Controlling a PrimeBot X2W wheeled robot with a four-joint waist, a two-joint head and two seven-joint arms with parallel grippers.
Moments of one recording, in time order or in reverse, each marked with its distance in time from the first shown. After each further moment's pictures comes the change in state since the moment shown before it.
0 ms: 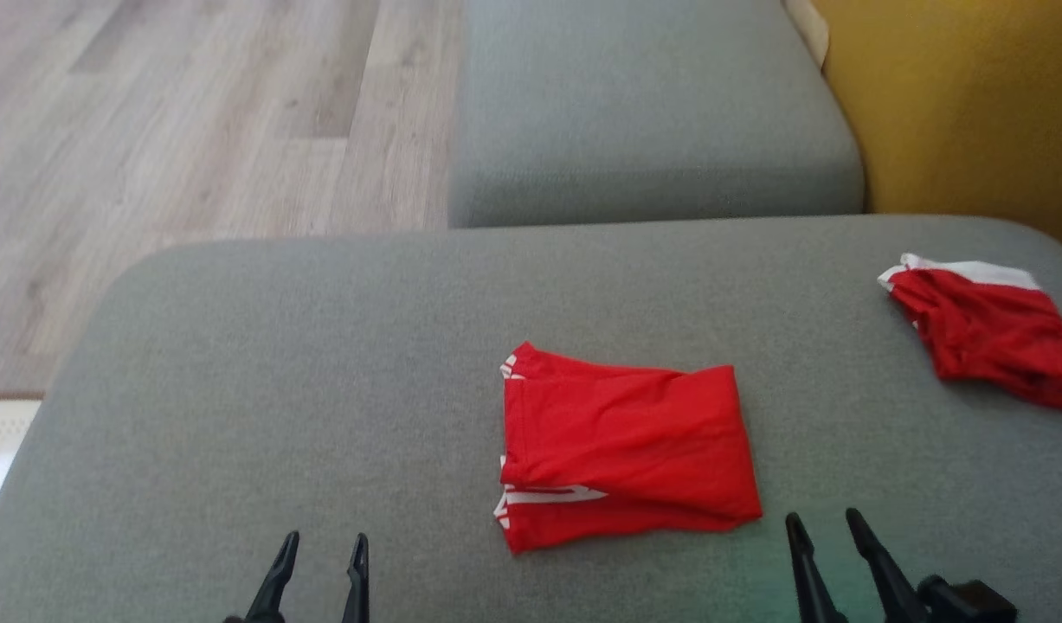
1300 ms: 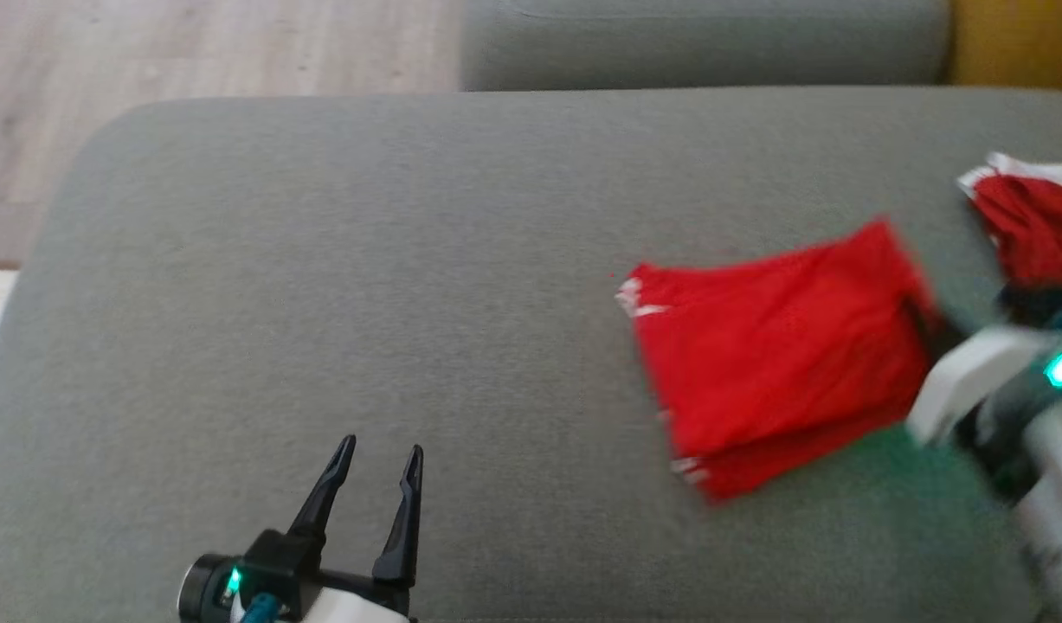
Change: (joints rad) left arm -0.175 -0.005 -0.086 0.004 -0.038 -0.059 0.000; right arm -0.652 -0.281 0.114 0.446 0.210 0.000 0.333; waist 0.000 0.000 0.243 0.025
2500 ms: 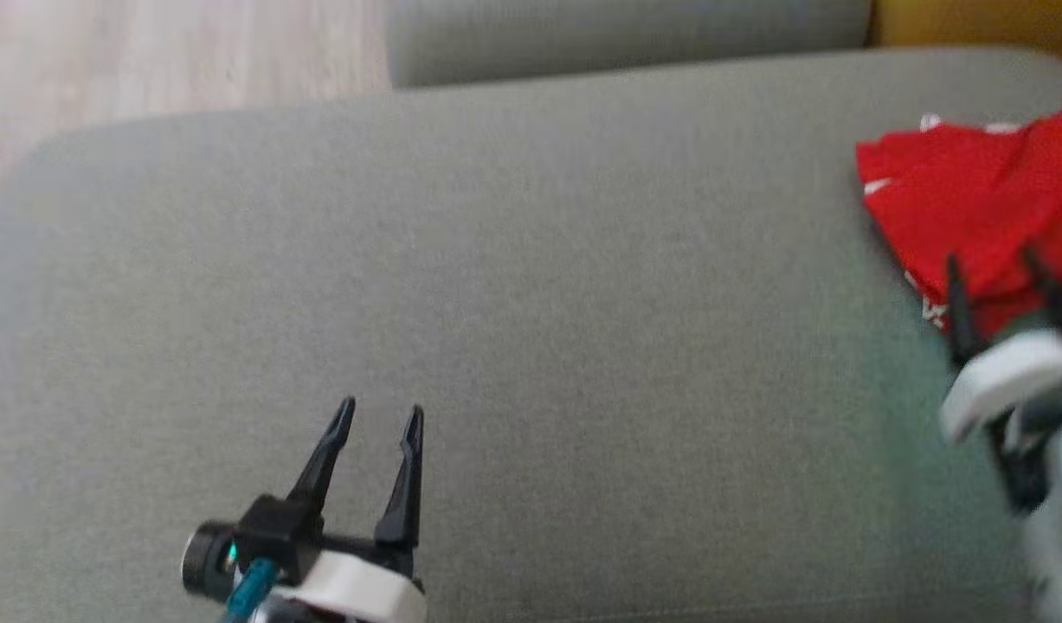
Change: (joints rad) left arm -0.086 -0.002 -0.015 0.011 -0.029 0.027 0.000; right arm 0.037 0.081 -0.325 -0.161 -0.445 0.000 -0.105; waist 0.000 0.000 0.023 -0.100
